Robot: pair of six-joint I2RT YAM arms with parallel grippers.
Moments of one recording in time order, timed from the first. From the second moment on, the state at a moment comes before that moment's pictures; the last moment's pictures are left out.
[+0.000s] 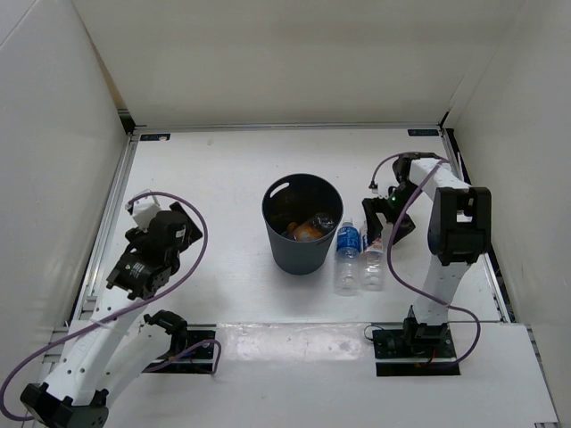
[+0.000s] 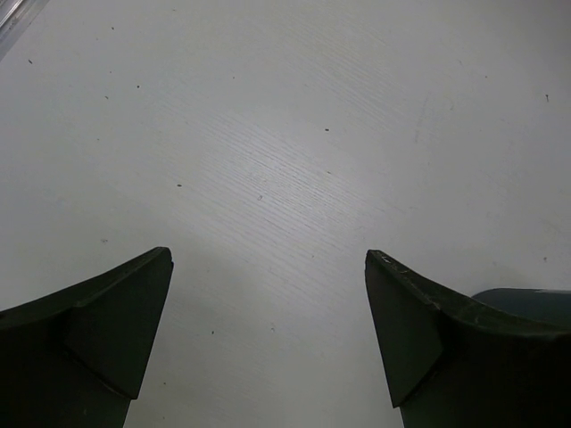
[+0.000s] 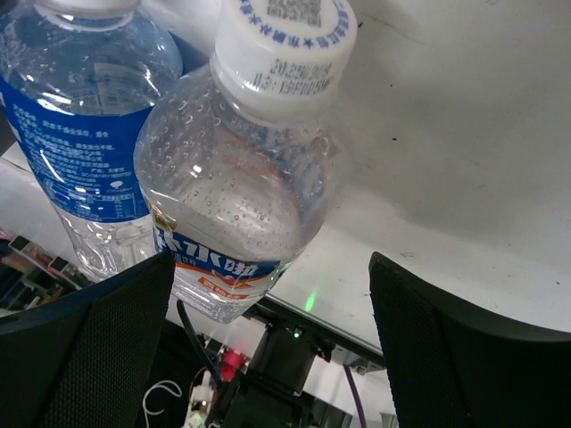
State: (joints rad) left arm -0.43 0.71 0.79 -0.79 -0.65 -0.73; right arm 0.05 1.94 1.41 -1.25 -0.38 -0.28
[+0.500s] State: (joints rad) left arm -0.42 0.67 0.79 -0.85 -0.64 -0.79; right arm 0.09 2.07 1.50 -1.29 -0.22 -0.24
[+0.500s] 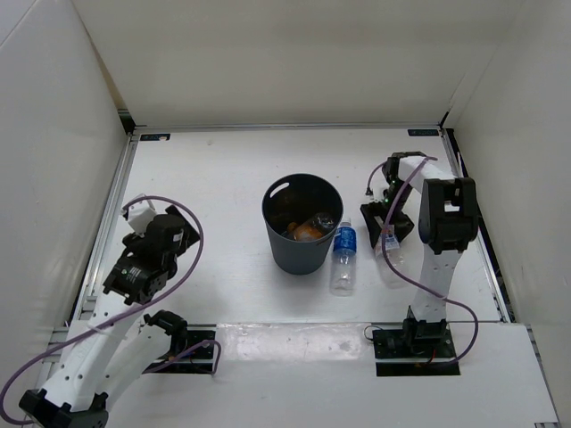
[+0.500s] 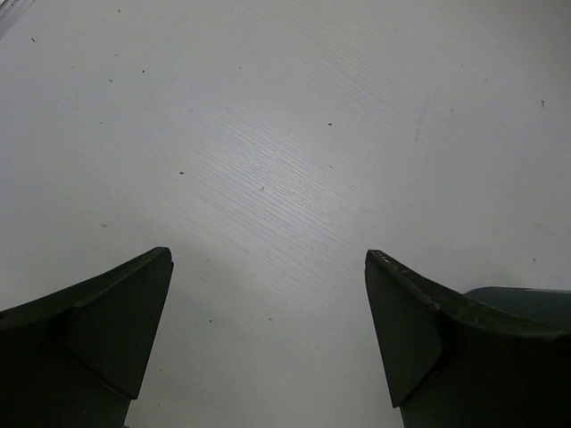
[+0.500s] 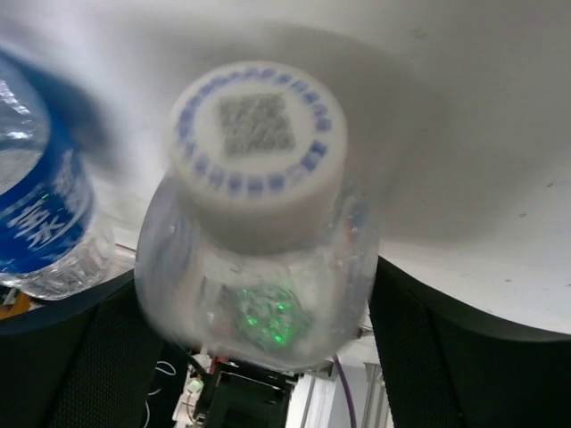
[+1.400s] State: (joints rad) left arm -0.42 0.77 0.79 -0.81 -0.62 -0.80; right arm 0.02 2.10 2.19 -1.35 -0.04 -0.22
